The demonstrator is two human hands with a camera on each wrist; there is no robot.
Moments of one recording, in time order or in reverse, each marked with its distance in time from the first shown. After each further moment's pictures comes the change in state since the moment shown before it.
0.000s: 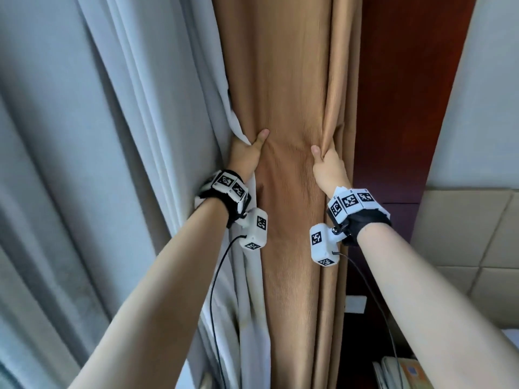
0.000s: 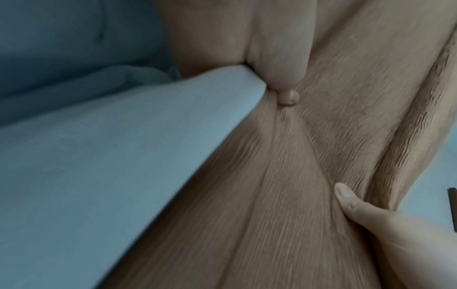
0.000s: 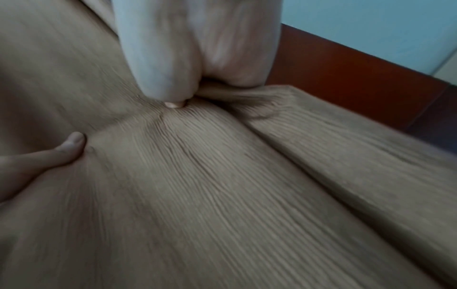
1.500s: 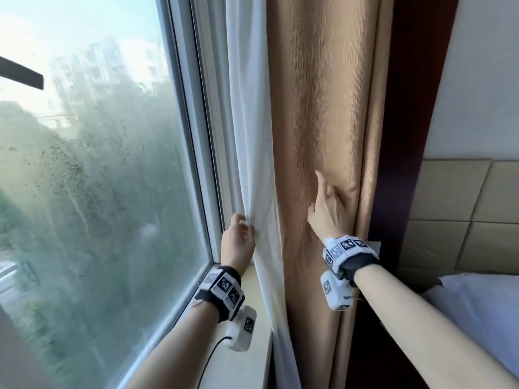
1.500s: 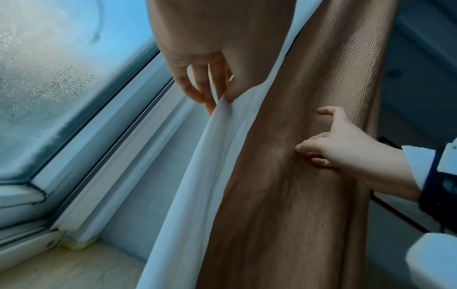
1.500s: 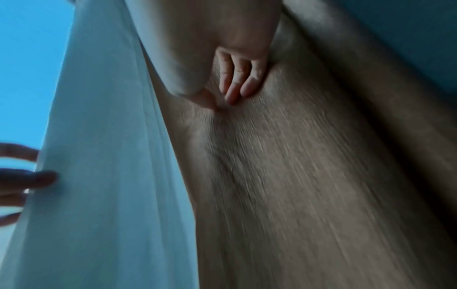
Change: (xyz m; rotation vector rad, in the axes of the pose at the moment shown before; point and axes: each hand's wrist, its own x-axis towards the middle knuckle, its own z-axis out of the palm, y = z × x) left_hand -0.391 0.003 -0.287 0.461 0.088 0.033; right_hand -0.392 -0.097 0.027 -0.637 0.228 -0.409
